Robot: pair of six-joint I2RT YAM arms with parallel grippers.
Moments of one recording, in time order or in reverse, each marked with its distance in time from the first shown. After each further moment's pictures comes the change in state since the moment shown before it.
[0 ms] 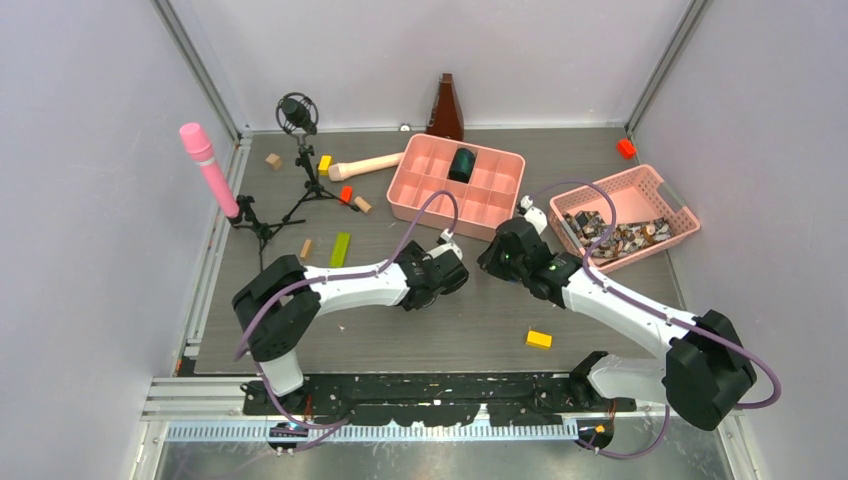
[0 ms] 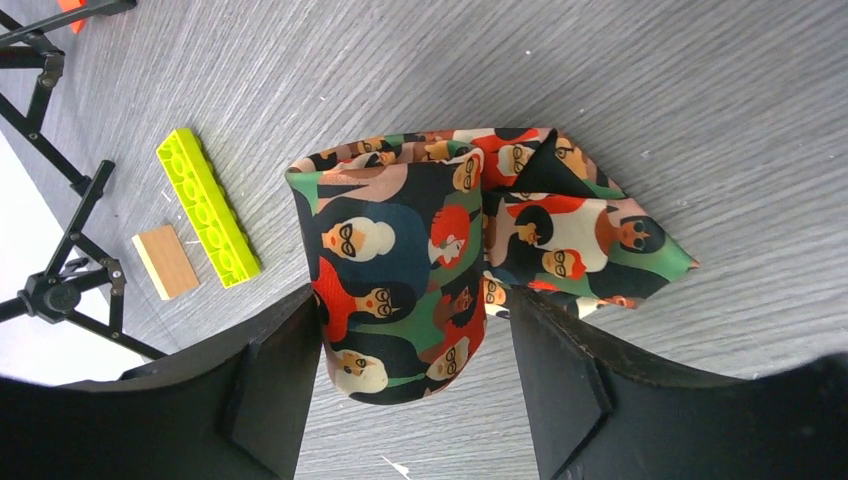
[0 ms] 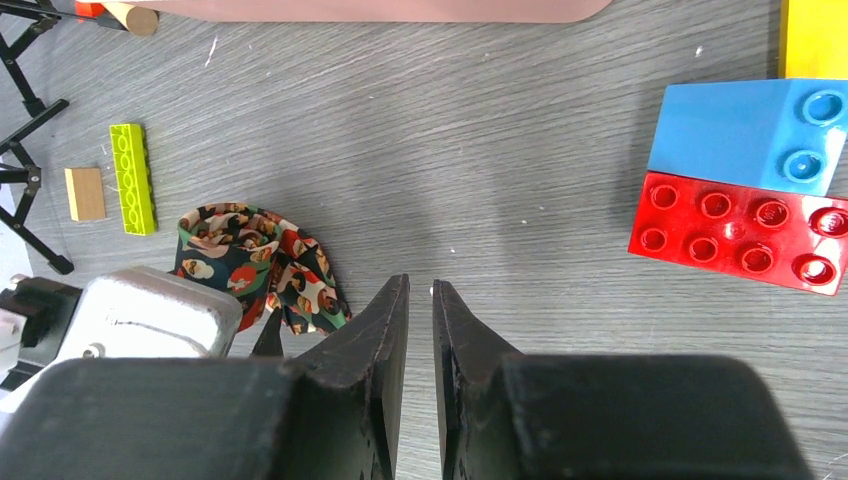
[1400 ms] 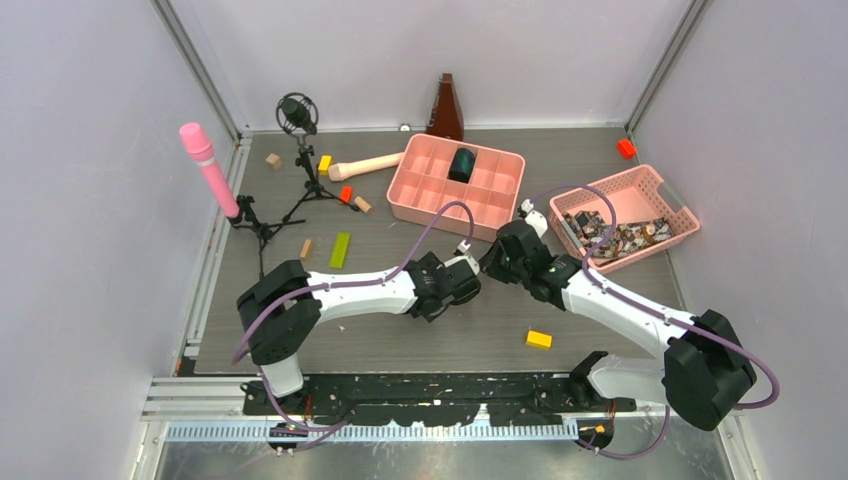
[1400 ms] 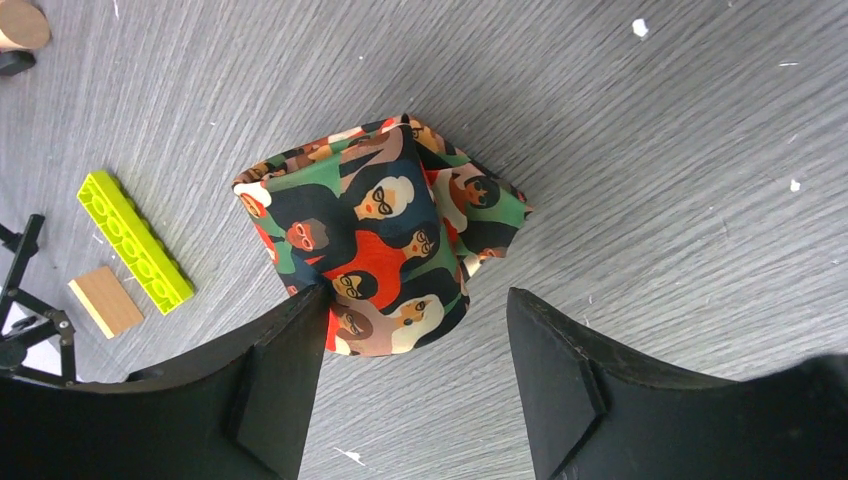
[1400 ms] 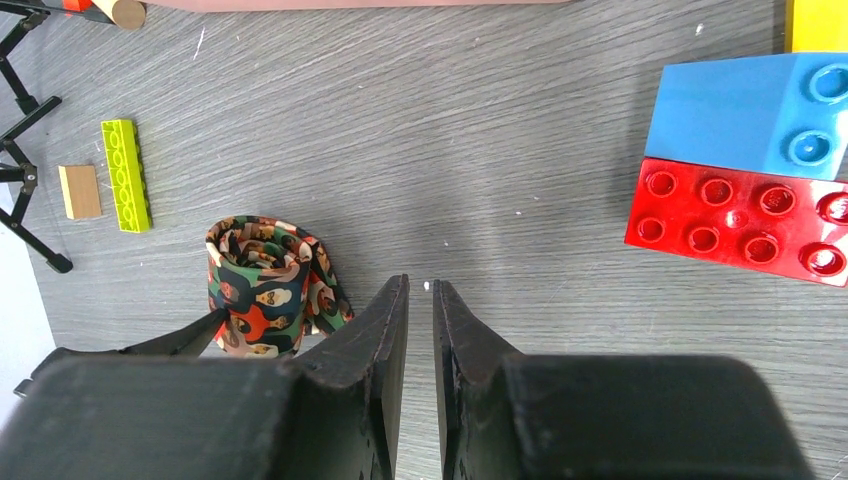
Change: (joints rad) left arm -0.092 0.007 0.052 -0.045 0.123 -0.008; right arm -0.005 0.000 -0.030 0.018 -0.016 0.019
